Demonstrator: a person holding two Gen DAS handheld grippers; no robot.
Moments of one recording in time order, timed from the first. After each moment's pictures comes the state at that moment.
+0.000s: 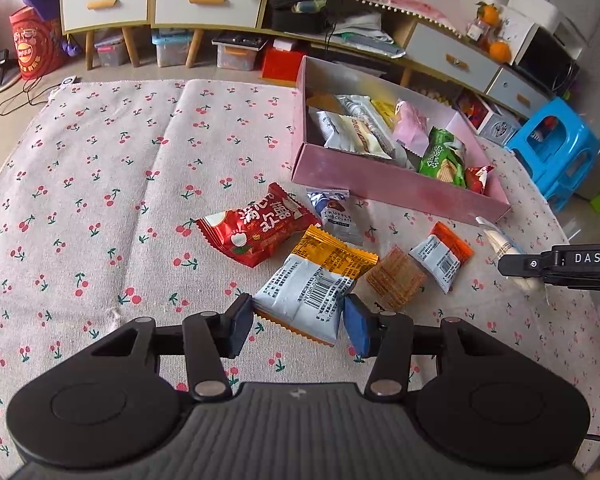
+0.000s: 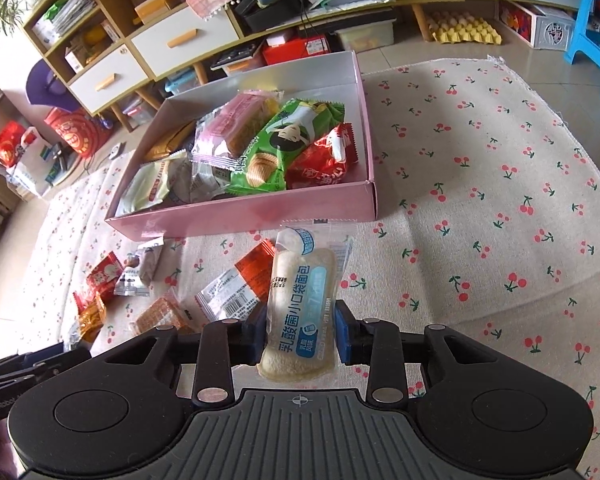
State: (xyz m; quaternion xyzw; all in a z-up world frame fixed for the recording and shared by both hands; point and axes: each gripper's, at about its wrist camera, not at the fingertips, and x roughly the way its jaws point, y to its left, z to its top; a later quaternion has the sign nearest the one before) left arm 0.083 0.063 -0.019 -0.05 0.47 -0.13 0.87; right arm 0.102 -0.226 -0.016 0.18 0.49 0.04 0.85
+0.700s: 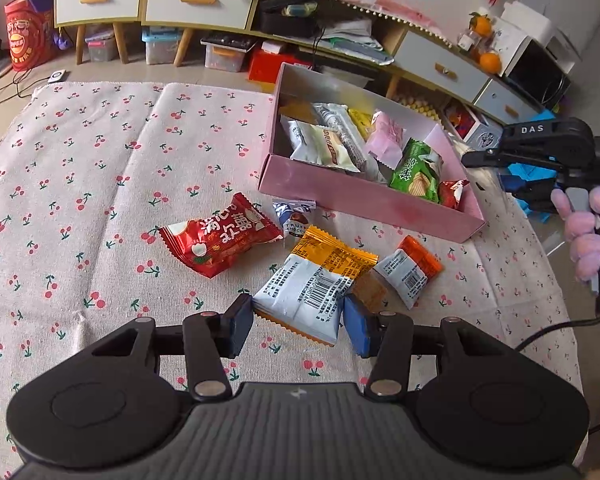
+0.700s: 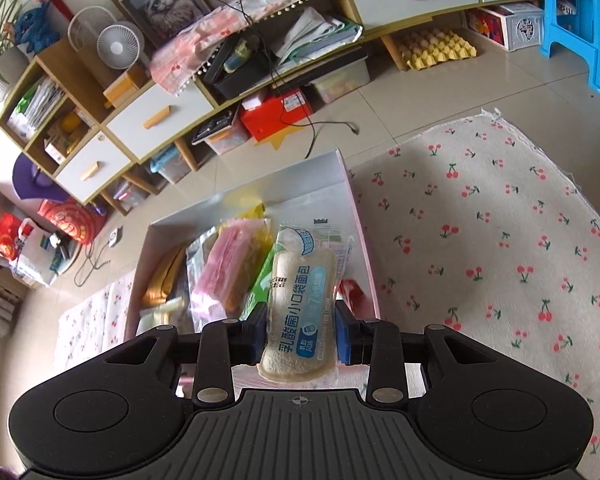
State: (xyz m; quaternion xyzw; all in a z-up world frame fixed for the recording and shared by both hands) left arm 0.086 0.050 -0.012 -0.08 0.47 -0.15 0.87; right arm 0.202 -0.260 0.005 0.26 0.43 0.00 0.86
